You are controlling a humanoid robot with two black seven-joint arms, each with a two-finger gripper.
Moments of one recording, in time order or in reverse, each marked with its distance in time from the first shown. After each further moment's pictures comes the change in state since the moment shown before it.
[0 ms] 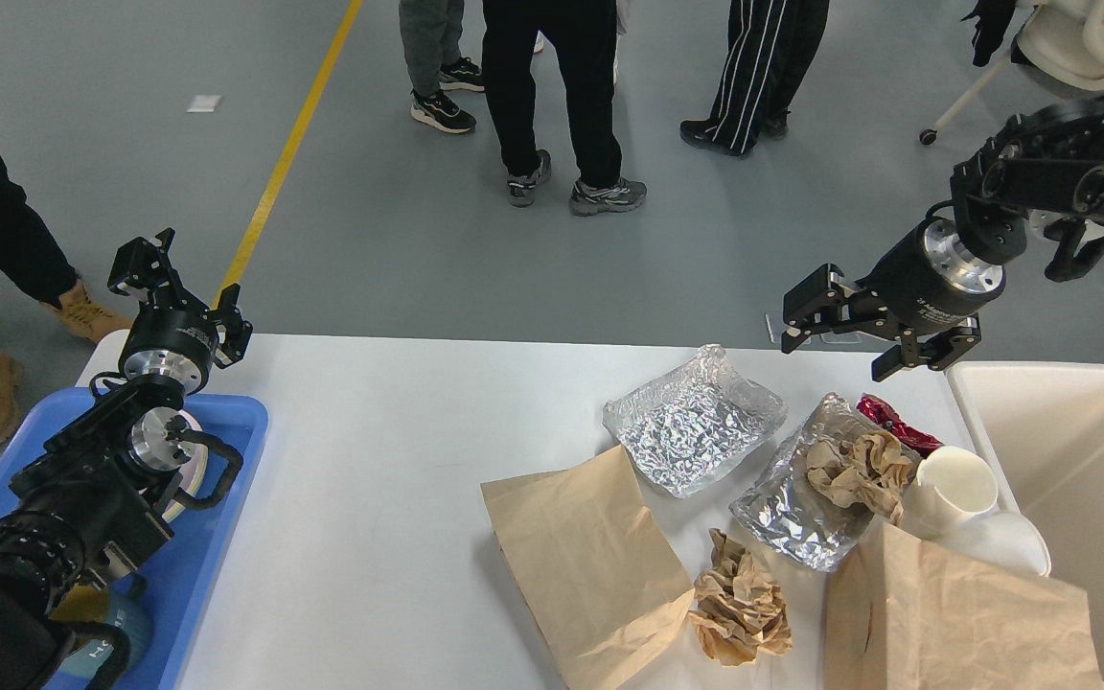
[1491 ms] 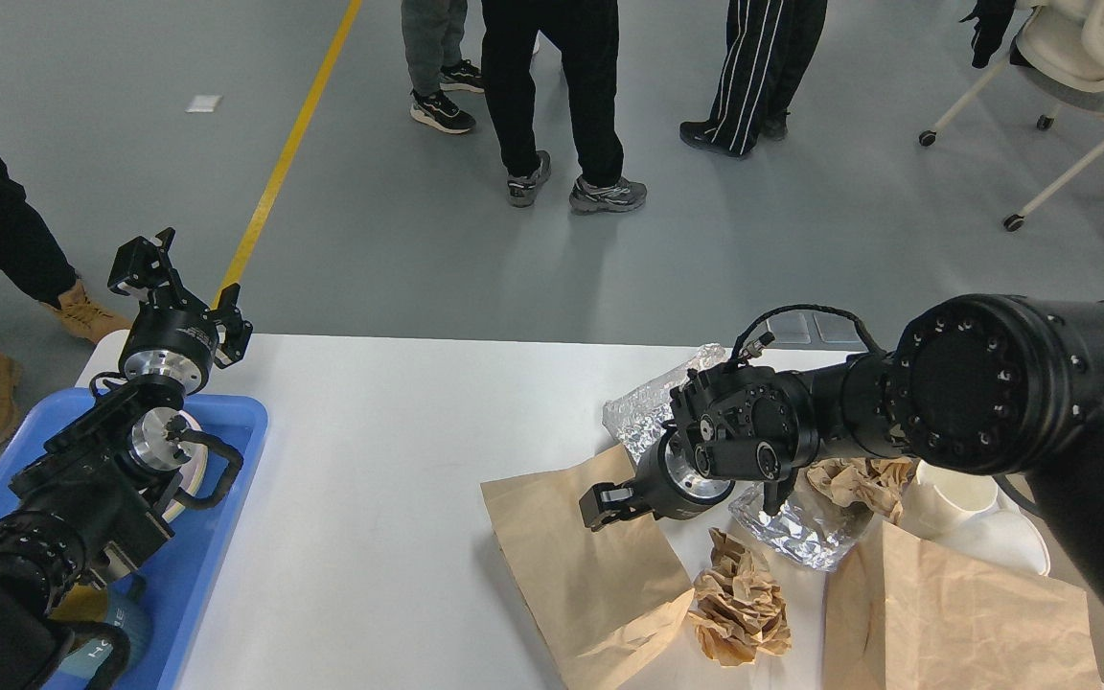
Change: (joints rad) left arm 0.000 0.000 0.000 0.000 0.000 0.000 0.000; right arm -0.419 0.432 0.155 -0.033 -0.202 -0.543 -0.014
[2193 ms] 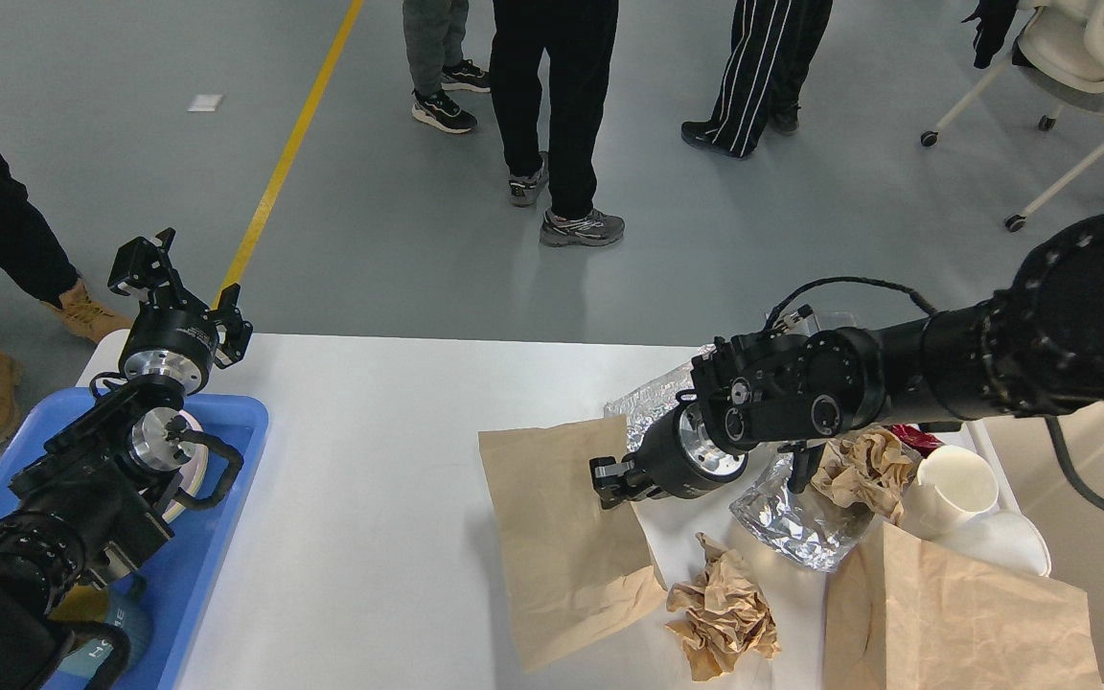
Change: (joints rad) left arm 0.000 0.000 0.000 0.000 0.000 0.000 0.001; right arm 0.155 -0.239 0.216 0.259 -0.012 -0.003 0.009
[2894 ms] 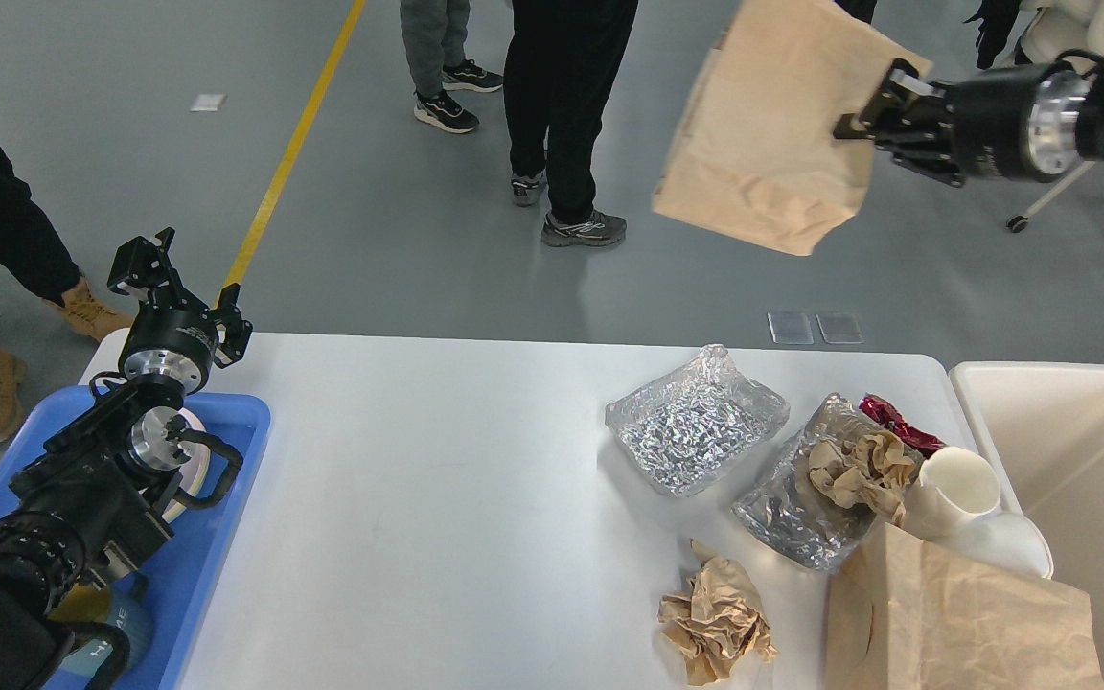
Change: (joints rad) left arm 0.000 0.000 0.000 0.000 0.000 0.000 -0.001; right arm 0.143 -0.650 0.263 -0.186 -0.003 0.063 -0.009
